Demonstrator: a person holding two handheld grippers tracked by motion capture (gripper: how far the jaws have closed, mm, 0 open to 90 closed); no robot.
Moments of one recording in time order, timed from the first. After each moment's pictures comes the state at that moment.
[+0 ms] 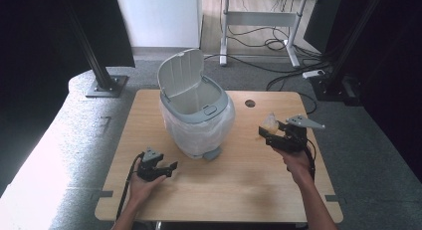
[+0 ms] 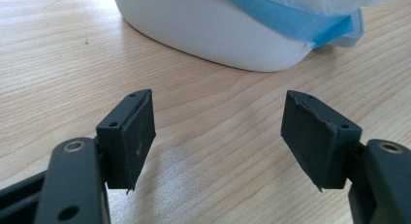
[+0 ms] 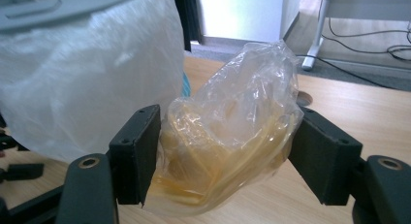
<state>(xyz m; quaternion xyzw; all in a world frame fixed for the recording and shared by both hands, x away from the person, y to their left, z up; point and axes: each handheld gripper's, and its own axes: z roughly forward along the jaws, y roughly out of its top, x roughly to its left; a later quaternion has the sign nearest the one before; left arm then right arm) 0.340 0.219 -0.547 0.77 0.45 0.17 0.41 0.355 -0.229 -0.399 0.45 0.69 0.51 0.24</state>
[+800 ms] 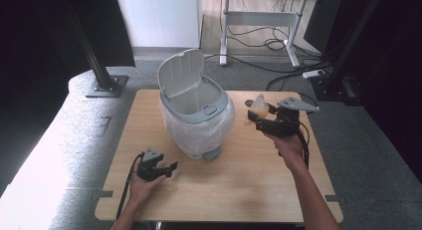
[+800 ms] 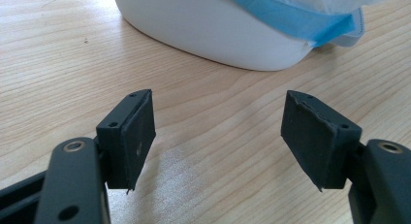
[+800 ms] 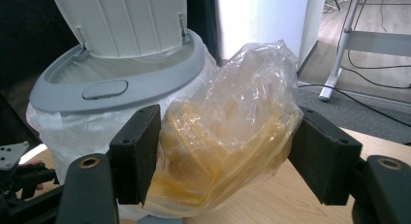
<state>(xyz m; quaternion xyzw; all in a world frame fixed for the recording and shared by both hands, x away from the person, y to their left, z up) 0.340 0.219 -0.547 0.77 0.45 0.17 0.41 0.366 -0.196 -0.346 0.41 0.70 0.54 0.24</state>
